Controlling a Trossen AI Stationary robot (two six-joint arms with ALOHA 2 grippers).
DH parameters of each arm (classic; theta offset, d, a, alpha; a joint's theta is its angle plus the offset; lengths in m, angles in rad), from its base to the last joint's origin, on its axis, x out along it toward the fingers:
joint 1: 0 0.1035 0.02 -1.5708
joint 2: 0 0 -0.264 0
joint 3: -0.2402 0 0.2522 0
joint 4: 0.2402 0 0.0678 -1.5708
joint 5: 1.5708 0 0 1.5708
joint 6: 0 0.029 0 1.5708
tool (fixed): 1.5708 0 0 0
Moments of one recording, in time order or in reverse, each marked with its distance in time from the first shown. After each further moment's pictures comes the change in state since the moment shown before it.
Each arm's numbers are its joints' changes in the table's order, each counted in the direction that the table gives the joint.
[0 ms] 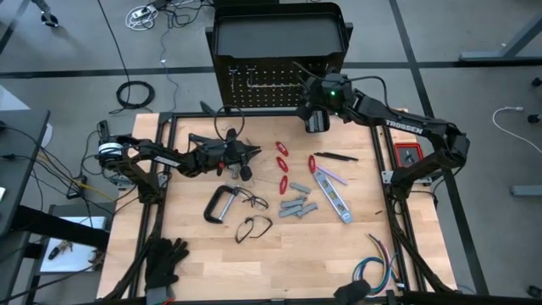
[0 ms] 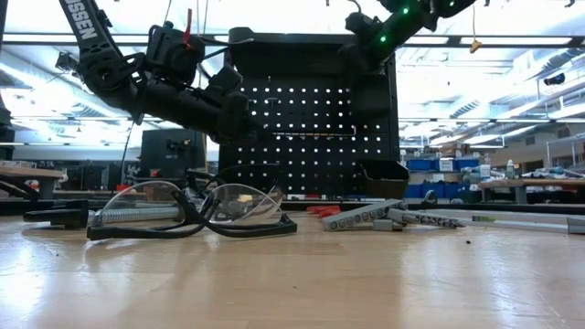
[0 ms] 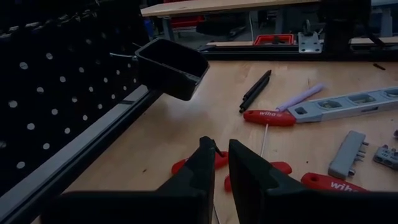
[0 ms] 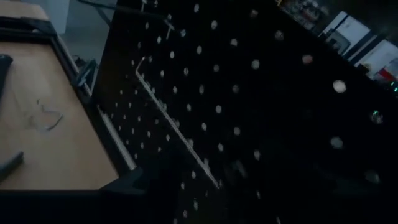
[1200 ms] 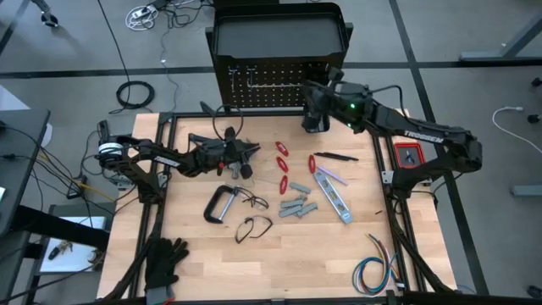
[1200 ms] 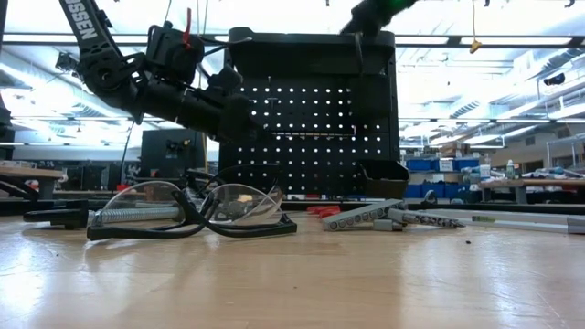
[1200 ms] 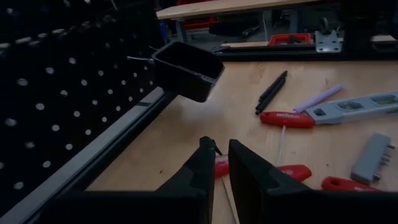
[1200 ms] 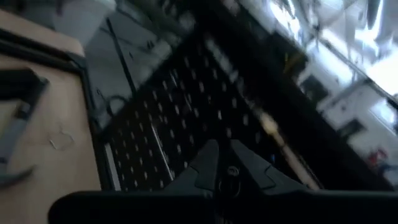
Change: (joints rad) left arm 0.000 0.000 0.000 -0.013 -0.049 0.026; right arm 0.172 -0.140 0.000 -0.034 0.041 -0.286
